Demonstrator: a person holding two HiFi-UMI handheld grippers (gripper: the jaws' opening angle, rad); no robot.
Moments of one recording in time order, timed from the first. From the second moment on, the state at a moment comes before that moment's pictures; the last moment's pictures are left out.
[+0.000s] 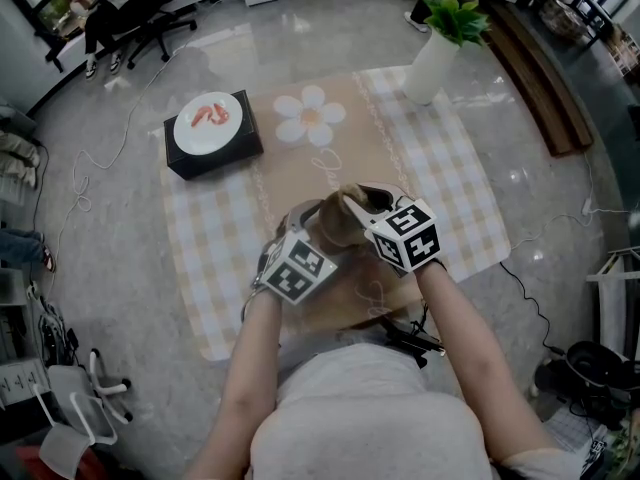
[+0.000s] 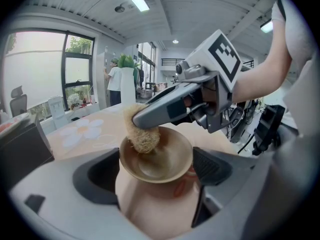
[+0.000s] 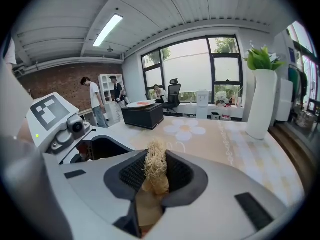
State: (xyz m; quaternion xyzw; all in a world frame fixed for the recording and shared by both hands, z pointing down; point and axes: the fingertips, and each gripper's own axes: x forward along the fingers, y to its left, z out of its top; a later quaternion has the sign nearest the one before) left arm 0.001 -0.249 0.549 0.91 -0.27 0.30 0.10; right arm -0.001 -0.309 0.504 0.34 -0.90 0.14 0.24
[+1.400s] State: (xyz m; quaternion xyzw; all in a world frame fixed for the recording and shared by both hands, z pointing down) left arm 0.002 -0.250 0.550 0.91 -0.26 0.29 0.11; right arm -0.010 -0.253 0.509 0.23 -0.91 0.30 0.18
